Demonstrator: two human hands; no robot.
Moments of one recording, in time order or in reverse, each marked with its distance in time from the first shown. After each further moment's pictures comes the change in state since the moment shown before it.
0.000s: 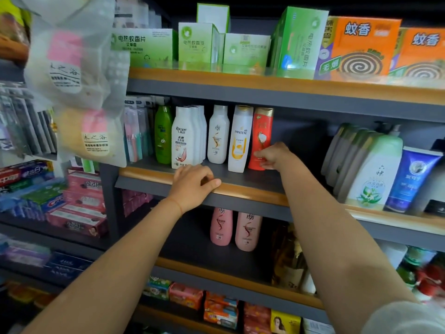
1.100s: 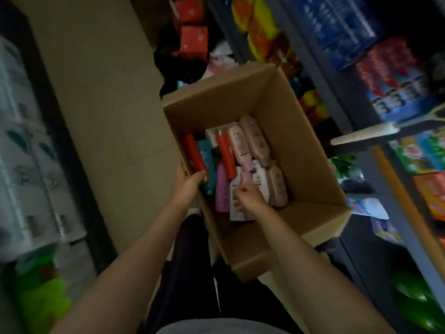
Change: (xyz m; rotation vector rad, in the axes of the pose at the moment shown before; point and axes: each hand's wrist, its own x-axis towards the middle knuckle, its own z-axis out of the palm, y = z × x) left_hand -0.604 -0.321 0.056 -0.767 0.522 -1.841; right_hand -0.389 0.475 0.557 -0.637 -1.241 0.471
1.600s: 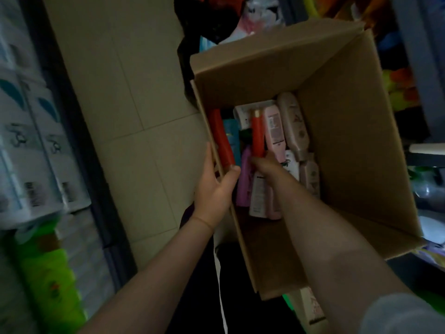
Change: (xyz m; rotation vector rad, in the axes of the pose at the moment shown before) left_hand 0.016 -0.033 -0.001 -0.121 -0.043 0.126; right_hand 0.131 -0.036 0.028 -0.038 0.115 0.018
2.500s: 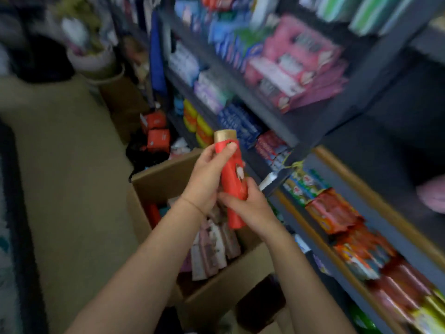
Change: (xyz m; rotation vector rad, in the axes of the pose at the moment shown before) left_hand -0.180 0.239 0.153 -0.318 -0.474 0.258; right_hand -0.384 -0.039 -0.210 0.260 0.180 -0.654
